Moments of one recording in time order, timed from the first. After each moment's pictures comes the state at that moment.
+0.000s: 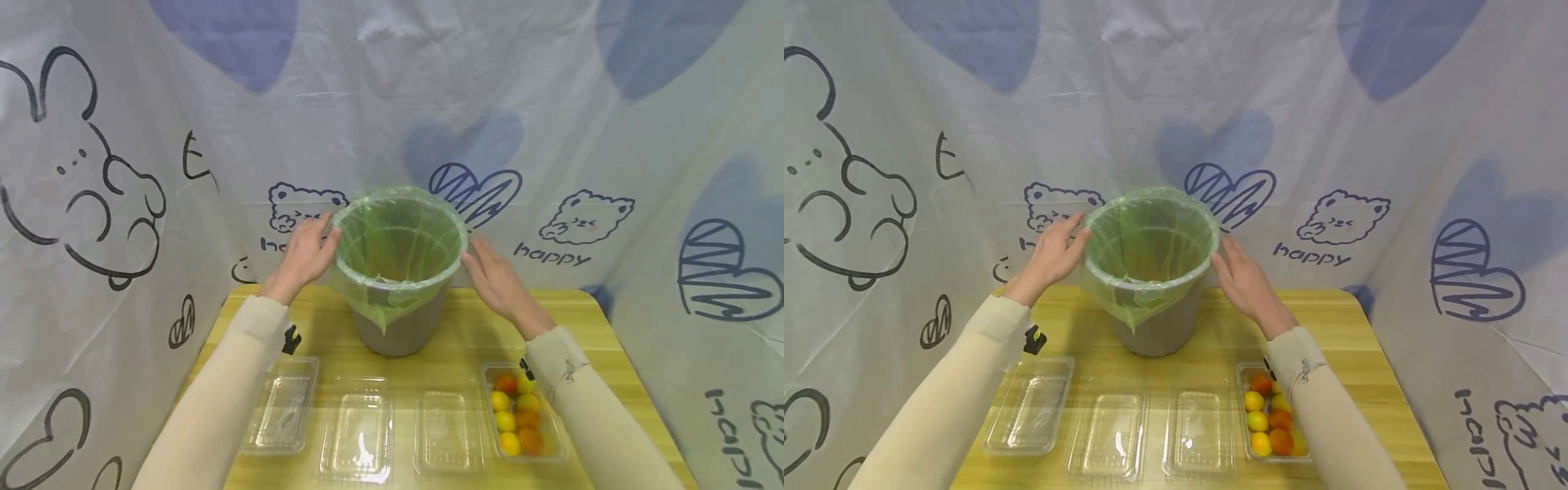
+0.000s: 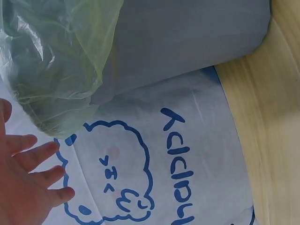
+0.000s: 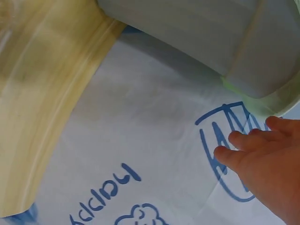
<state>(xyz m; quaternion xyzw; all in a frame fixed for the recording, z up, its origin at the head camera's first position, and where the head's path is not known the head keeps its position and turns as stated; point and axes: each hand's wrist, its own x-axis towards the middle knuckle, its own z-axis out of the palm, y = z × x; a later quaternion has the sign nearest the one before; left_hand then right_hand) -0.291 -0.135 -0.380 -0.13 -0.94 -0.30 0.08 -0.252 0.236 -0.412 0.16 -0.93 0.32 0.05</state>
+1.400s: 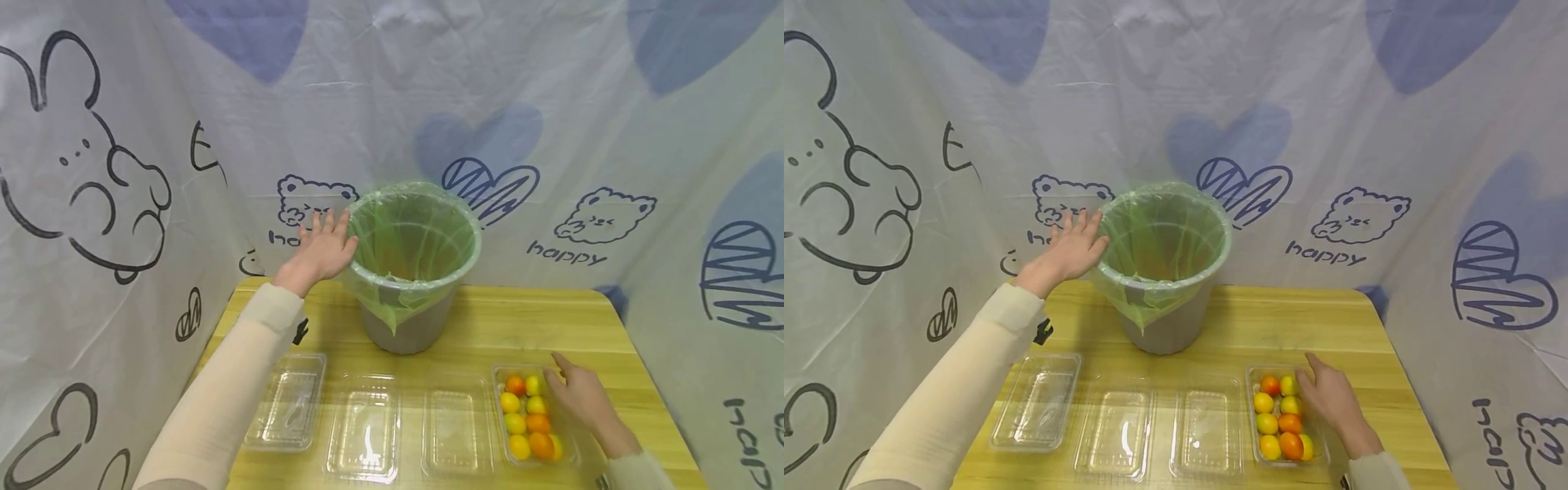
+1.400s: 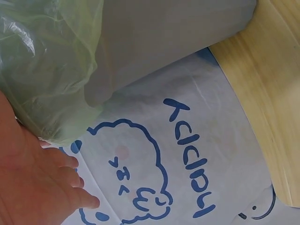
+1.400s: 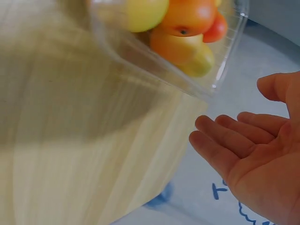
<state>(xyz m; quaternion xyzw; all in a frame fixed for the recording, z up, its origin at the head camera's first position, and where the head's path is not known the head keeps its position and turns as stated) -0.300 -0.128 -0.378 -0.12 -0.98 -0.15 -0.05 -0.134 0.348 -0.545 0.02 -0.97 0.24 -0.02</state>
